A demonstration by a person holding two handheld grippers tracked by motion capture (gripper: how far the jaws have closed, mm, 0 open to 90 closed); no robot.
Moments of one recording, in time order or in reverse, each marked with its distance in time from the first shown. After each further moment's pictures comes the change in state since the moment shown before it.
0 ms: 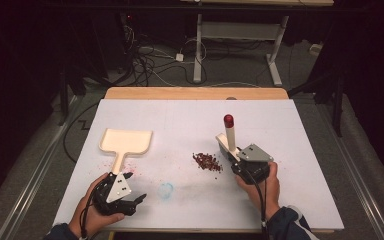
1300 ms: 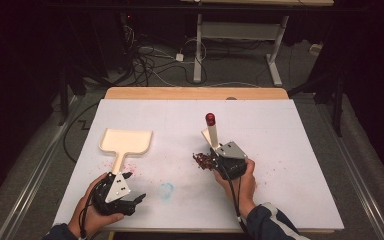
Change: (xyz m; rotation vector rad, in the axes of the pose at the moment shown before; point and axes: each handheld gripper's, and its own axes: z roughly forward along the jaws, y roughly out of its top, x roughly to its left) left arm 0.001 -0.001 -0.002 -0.004 0.002 -0.006; right arm 0.041 0.017 0.036 -0.024 -0.057 0.059
